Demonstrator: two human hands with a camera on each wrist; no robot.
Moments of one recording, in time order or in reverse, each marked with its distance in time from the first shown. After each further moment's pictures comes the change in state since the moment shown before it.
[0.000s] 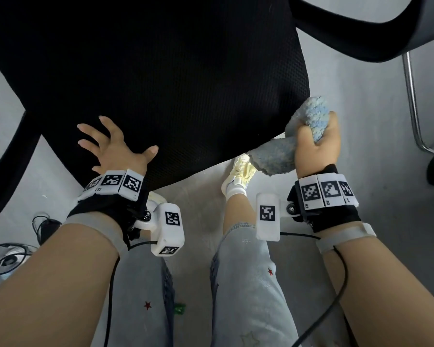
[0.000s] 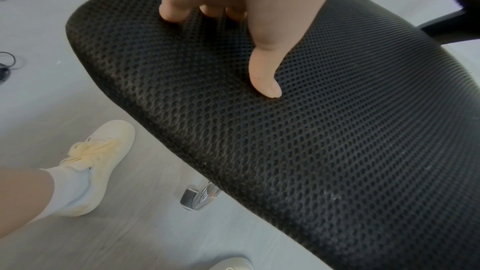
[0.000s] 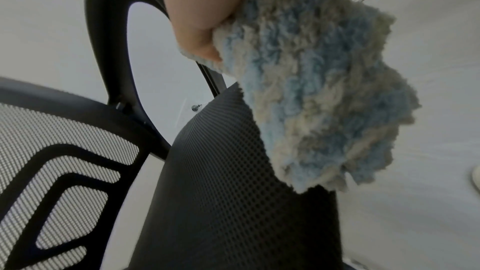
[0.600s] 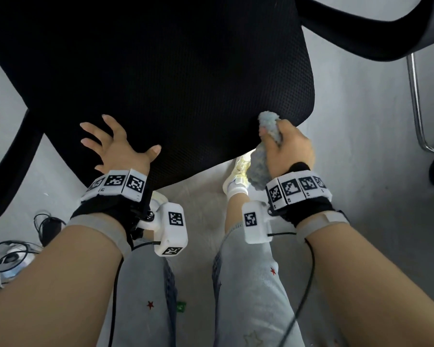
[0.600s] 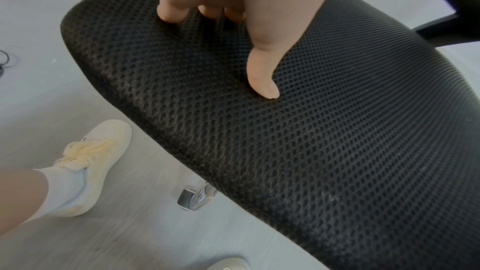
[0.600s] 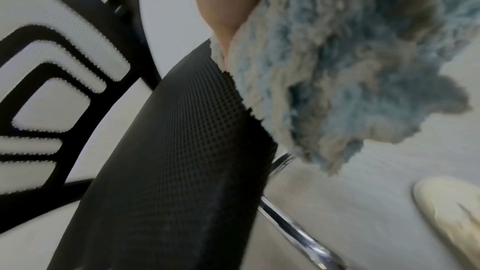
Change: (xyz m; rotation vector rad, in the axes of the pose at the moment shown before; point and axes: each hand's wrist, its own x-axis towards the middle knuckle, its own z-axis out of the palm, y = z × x) left_hand 0.001 0.000 0.000 -0.011 -0.008 -0.002; right_hand -0.008 0.005 0.029 -0.529 -0.202 -0.152
